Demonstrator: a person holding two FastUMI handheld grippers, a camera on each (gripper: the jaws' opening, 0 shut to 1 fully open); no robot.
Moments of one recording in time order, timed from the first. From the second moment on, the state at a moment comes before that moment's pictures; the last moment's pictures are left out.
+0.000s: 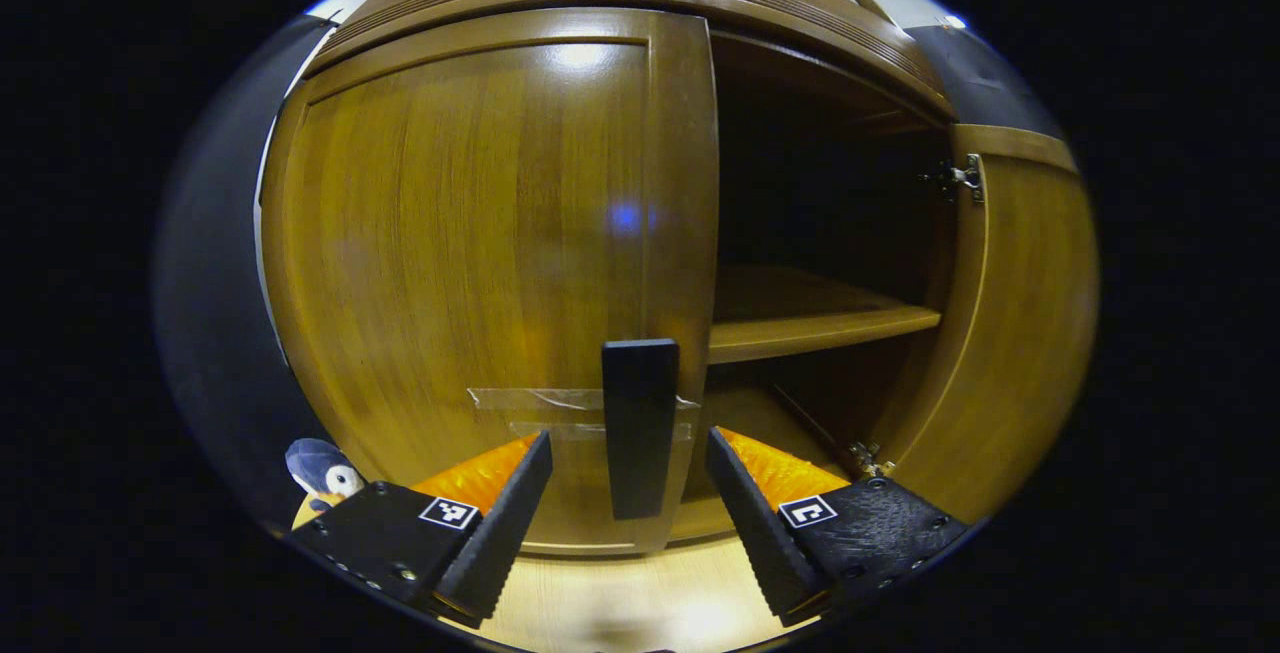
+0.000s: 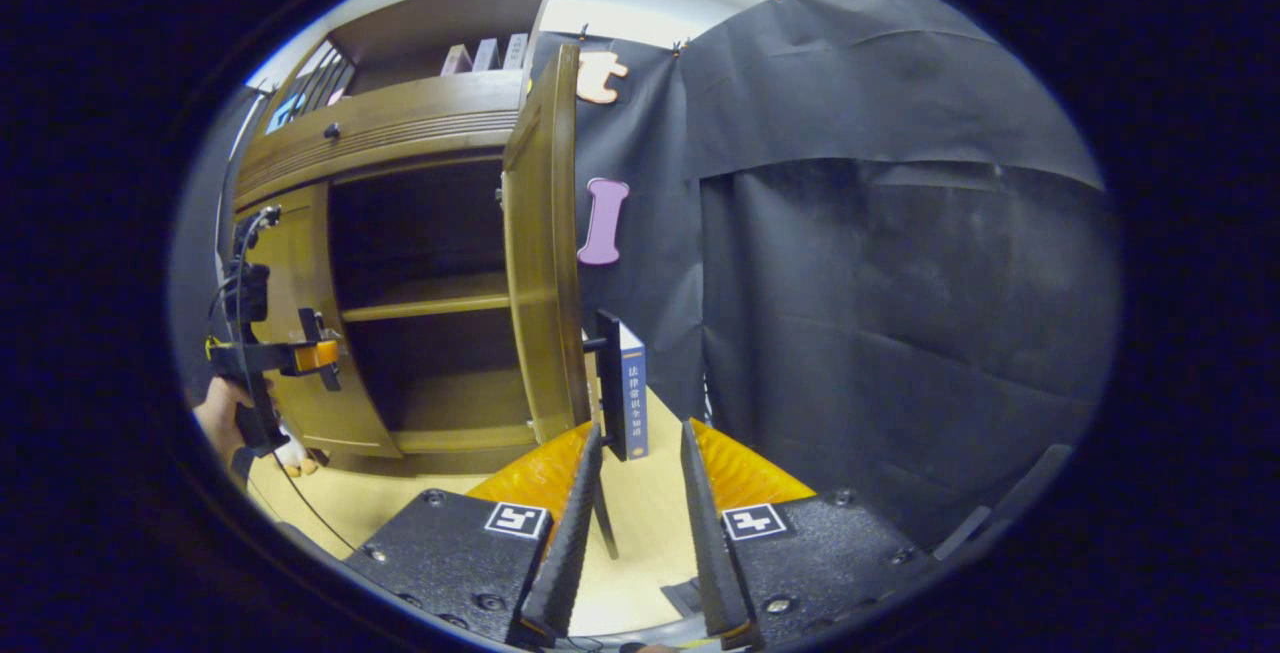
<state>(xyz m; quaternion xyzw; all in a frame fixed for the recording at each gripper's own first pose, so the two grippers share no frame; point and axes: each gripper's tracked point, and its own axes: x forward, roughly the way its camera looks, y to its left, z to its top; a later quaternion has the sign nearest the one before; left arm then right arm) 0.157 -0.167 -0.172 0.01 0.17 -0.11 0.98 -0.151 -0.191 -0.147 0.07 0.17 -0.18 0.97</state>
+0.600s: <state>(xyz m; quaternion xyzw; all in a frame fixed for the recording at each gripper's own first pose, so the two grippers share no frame) 0.168 -0.175 -0.171 0.03 0.15 -0.12 0.98 -0.144 -0.173 -0.147 0.05 0.17 -0.16 0.97</state>
